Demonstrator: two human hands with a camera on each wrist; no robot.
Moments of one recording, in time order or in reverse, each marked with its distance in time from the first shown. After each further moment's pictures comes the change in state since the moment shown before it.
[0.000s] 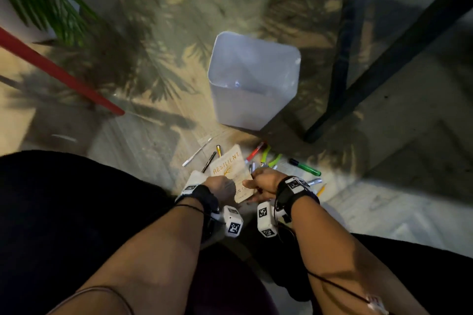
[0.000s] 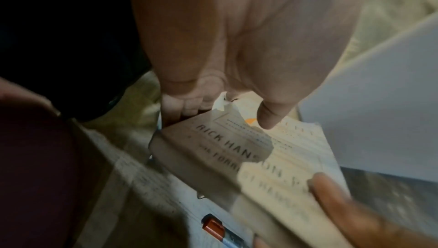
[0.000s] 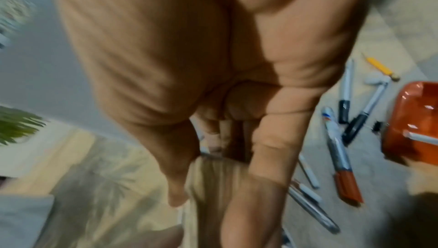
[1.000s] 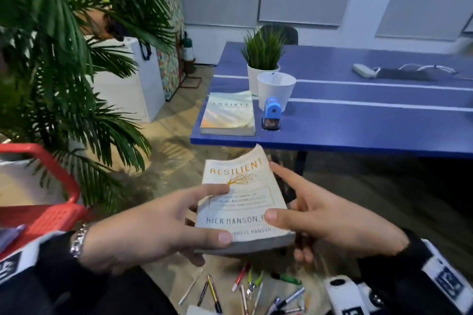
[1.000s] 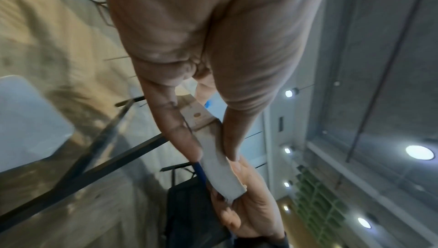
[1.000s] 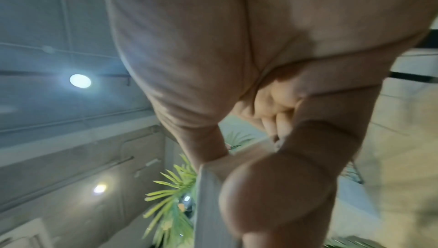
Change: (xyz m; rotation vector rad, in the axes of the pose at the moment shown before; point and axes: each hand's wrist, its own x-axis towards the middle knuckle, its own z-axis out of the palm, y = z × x) left_hand -0.564 0.110 -0.104 0.130 -0.077 0.919; right_hand -0.550 -0.051 0.019 -0.223 0.071 -0.985
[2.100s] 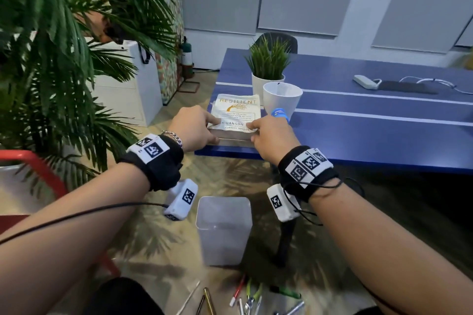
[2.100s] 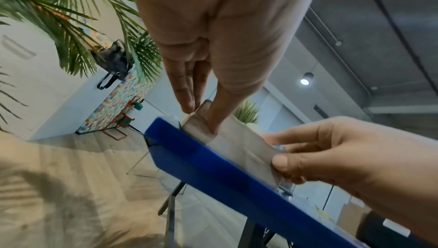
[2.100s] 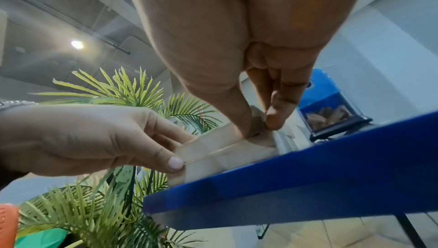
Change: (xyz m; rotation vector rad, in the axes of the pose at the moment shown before) left_hand 0.183 0.041 -0.120 0.879 0.701 0.119; right_hand 0.190 -0.043 -0.053 -0.916 0.697 0.019
